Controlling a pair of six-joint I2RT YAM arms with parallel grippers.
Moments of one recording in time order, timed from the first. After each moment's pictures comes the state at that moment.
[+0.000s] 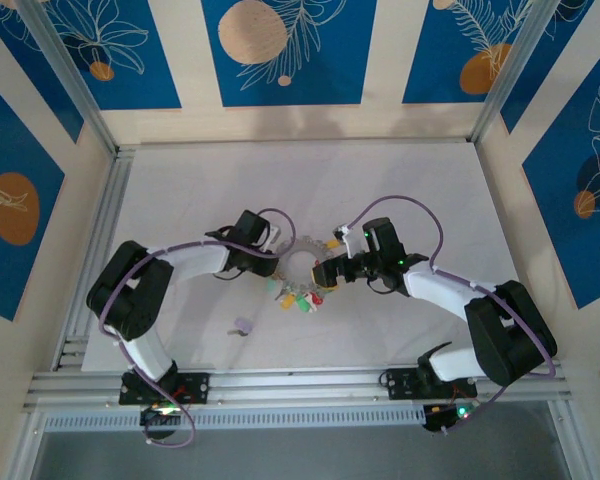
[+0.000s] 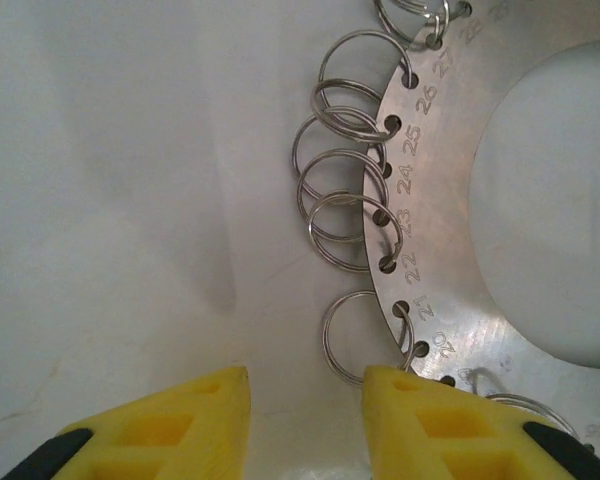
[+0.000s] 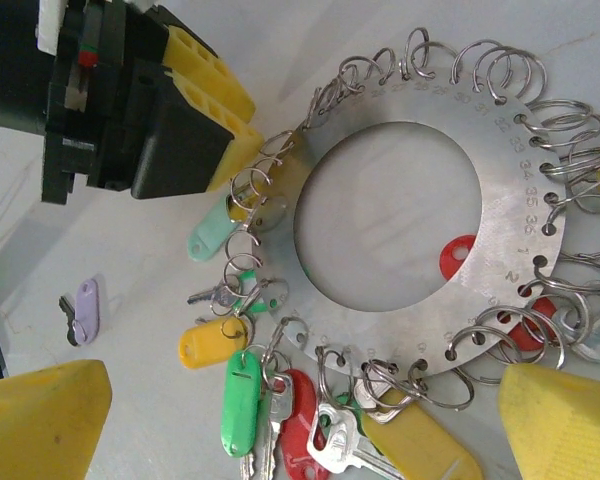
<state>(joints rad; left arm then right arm) -0.60 1.73 0.94 -0.29 0.07 -0.13 0.46 1.36 0.61 -0.03 -0.55 0.21</state>
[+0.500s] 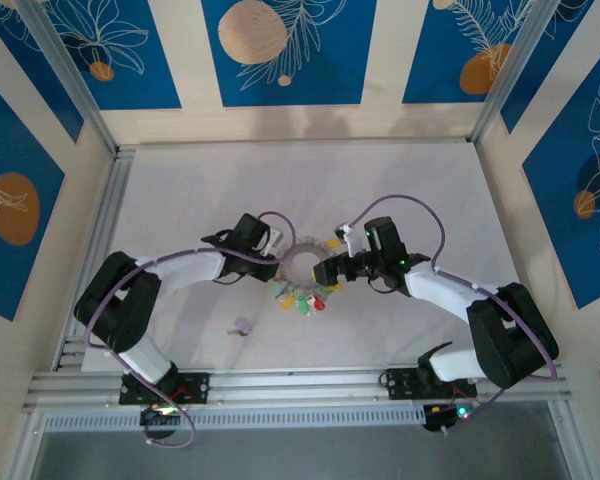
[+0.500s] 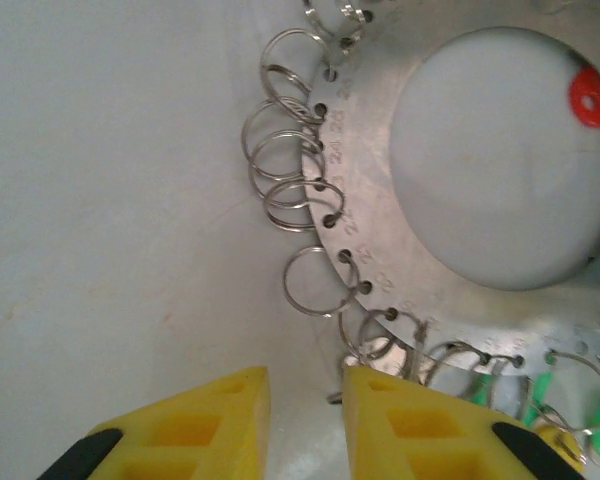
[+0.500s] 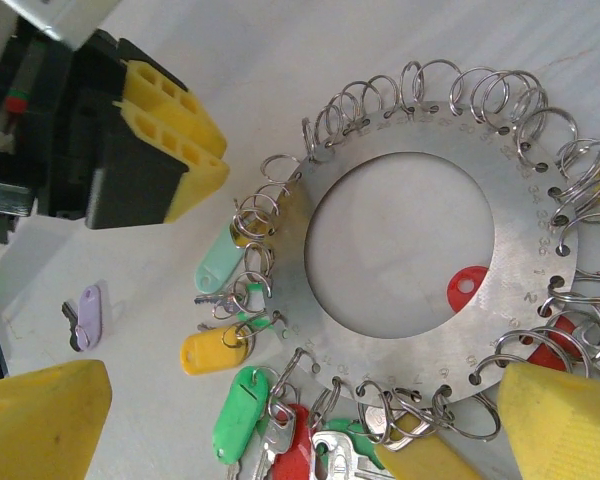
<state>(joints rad) -0.63 1.62 0.90 -0.32 0.11 -0.15 0.46 1.35 0.61 -0.03 -0.55 0.21</state>
